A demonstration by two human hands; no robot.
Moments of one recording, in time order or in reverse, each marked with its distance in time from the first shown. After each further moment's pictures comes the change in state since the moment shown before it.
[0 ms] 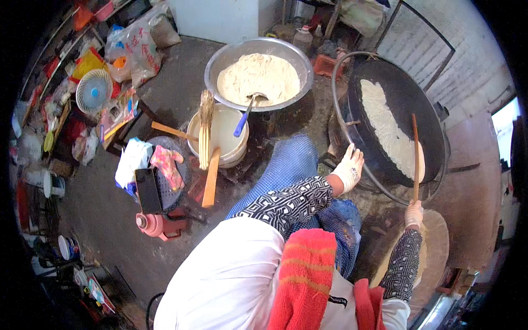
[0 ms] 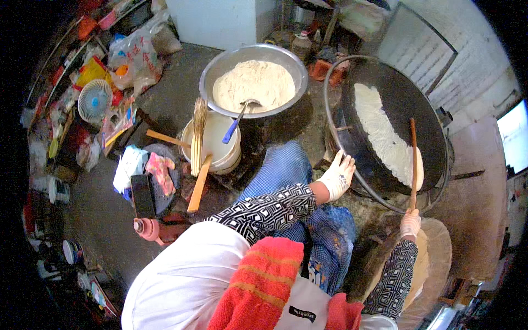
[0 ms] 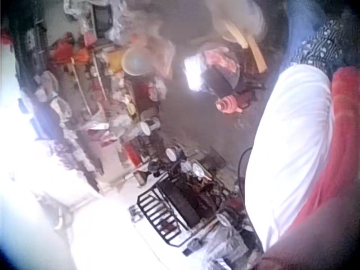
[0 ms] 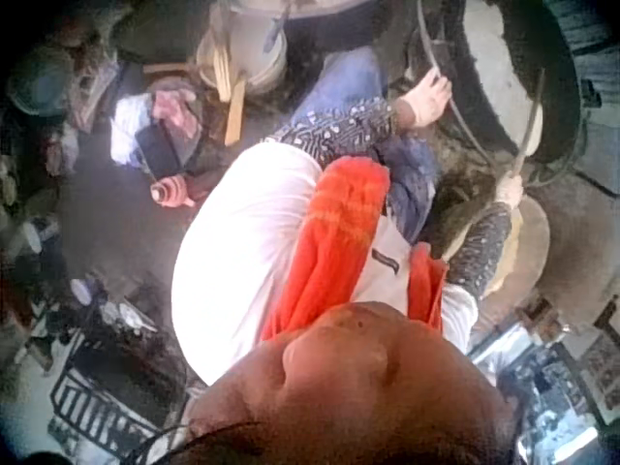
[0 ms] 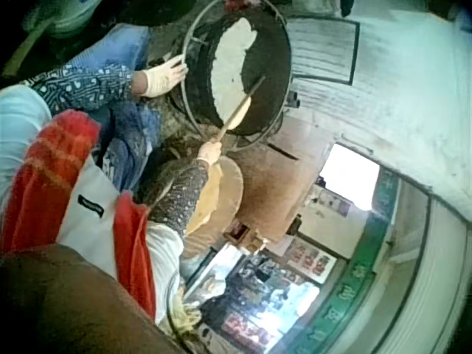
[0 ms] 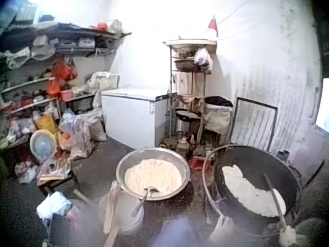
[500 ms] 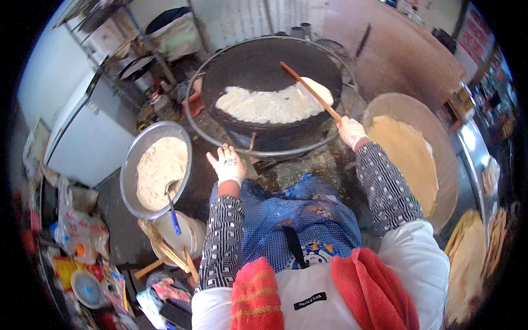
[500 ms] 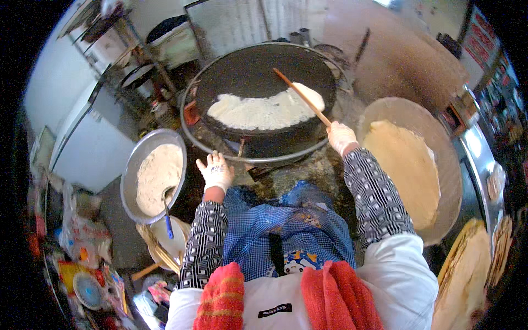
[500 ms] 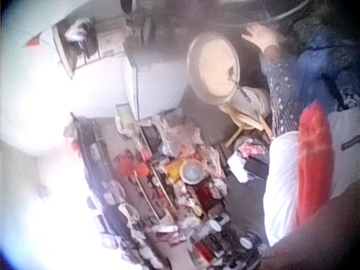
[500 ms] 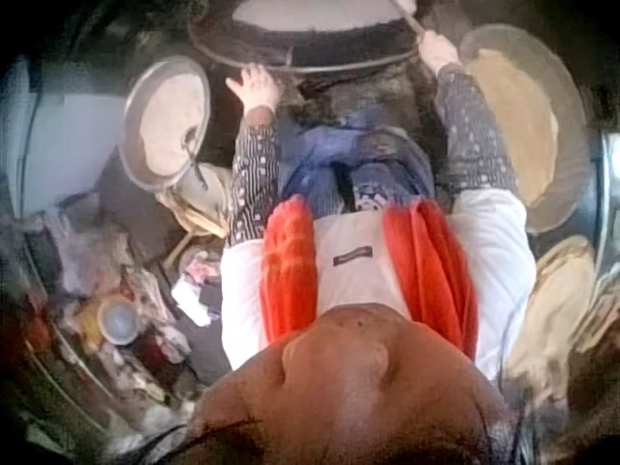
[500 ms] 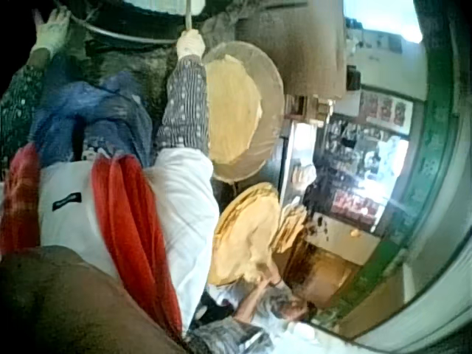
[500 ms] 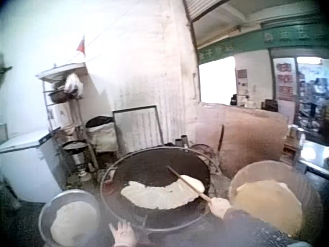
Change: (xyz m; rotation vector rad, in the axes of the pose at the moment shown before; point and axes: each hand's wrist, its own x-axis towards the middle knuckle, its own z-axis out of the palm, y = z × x) left_hand 0.026 -0.083 -0.024 0.107 -0.144 -0.208; right_hand -0.036 -0.040 -0.067 0.233 -0.121 0.208
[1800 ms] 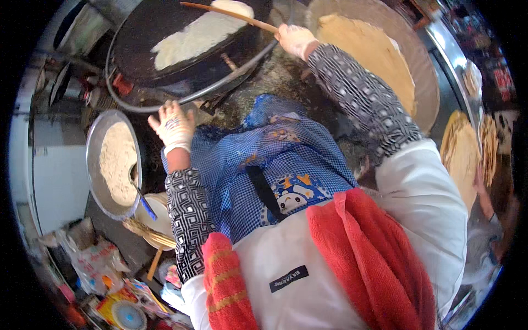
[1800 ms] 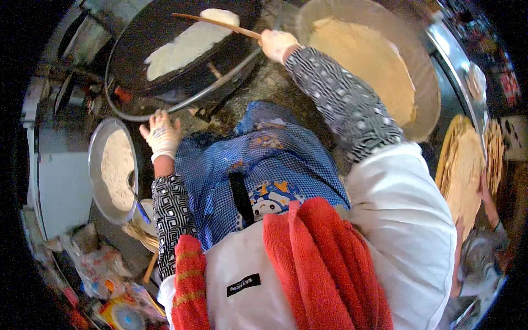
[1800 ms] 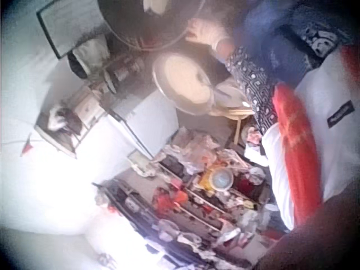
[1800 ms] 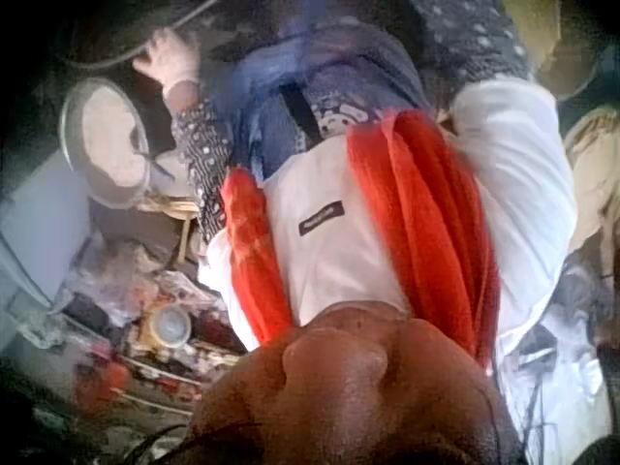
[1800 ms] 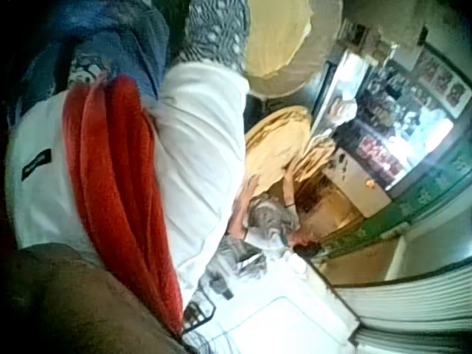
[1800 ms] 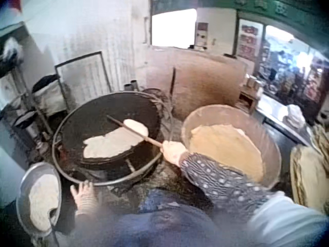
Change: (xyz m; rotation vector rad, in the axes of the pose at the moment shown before) left_hand -0.012 0.020 0.012 0.064 0.158 0.218; right_hand 0.001 -0.006 -0.006 0.024 -0.080 0.070
